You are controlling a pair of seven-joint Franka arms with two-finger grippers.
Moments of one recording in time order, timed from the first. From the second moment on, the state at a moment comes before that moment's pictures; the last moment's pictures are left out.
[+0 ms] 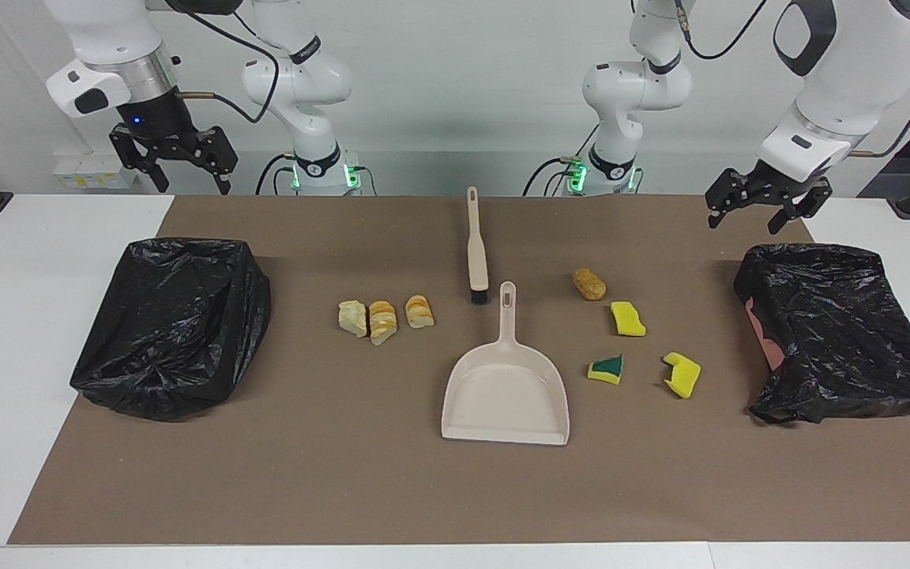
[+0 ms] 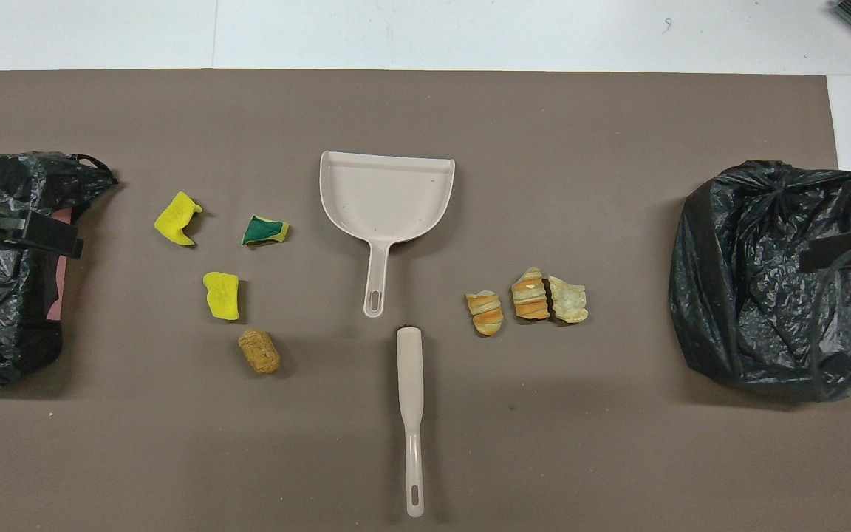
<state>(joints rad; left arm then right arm) -0.09 0.03 0.02 -1.55 -0.02 1.54 0.11 0.05 -0.10 -0.08 -1.62 -0.02 1.56 0.03</state>
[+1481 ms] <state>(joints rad) -0.19 0.03 -0.01 -1.71 -0.07 1.67 0.10 0.05 -0.10 -0.07 -1.62 -0.02 1.56 0.03</state>
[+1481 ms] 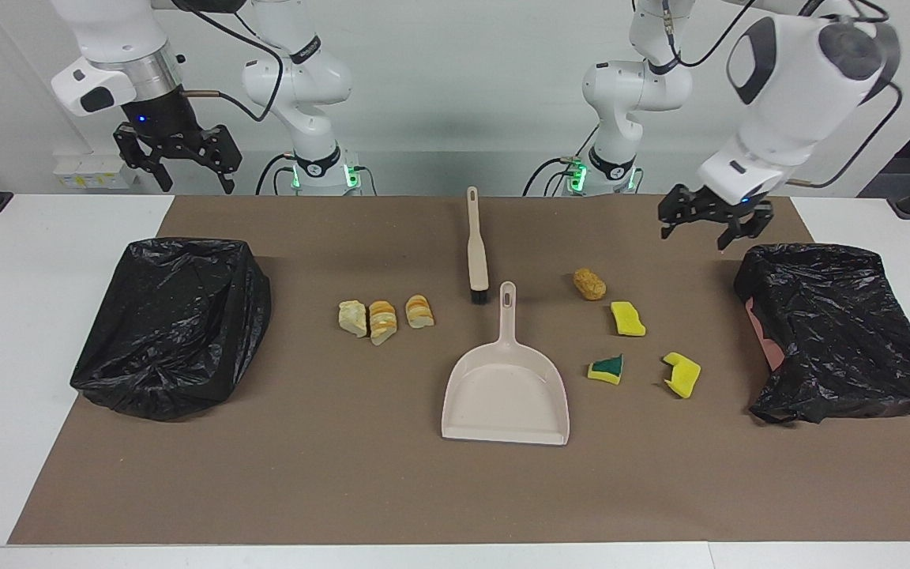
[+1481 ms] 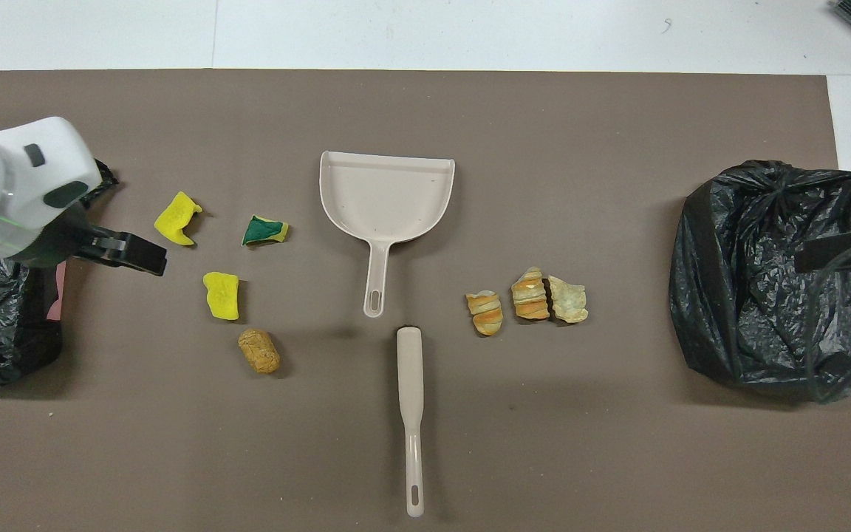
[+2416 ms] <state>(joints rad) -0.68 -0.02 -0.02 -2.11 -0.14 2.05 -0.50 0.05 -0.10 -0.07 -1.62 -0.02 1.57 0.03</state>
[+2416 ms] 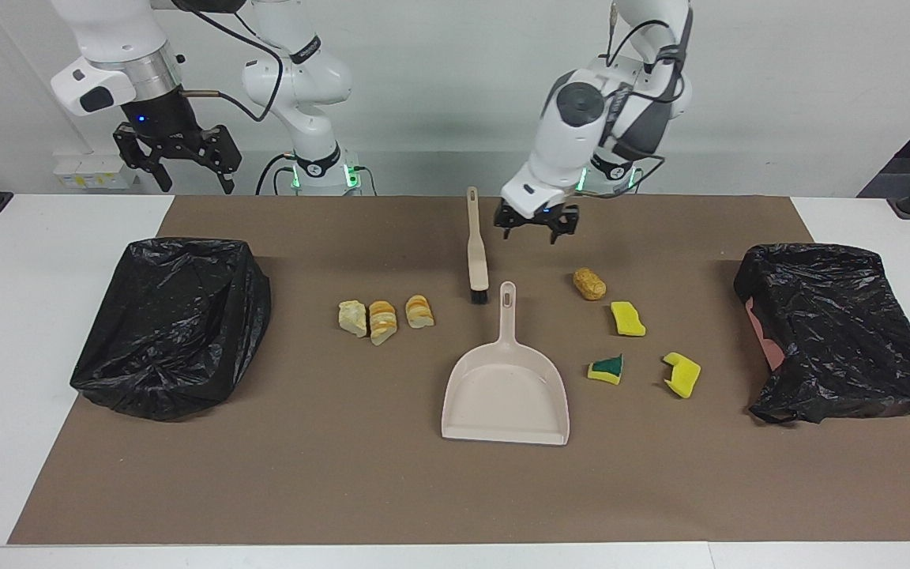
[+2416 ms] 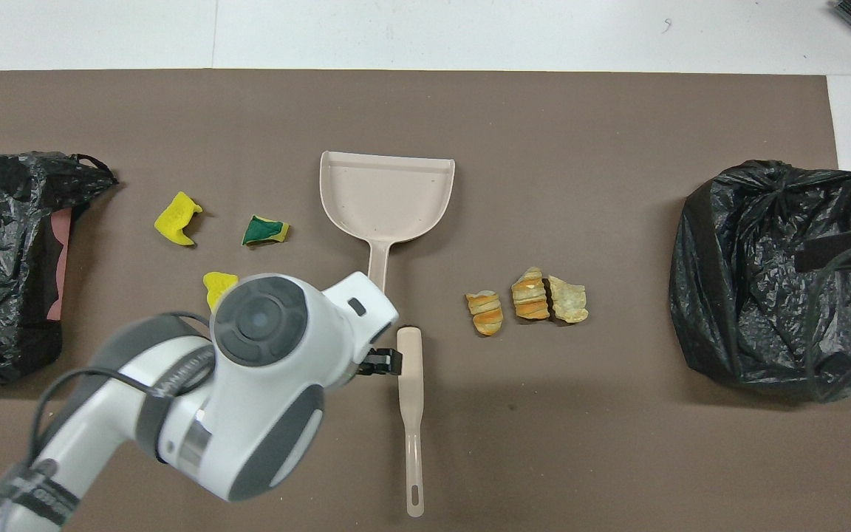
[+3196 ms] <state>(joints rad) -0.89 -0.01 -0.02 -2.27 -0.14 2.19 -0.74 0.05 -0.11 -0.07 -1.63 -0.02 1.56 0.02</state>
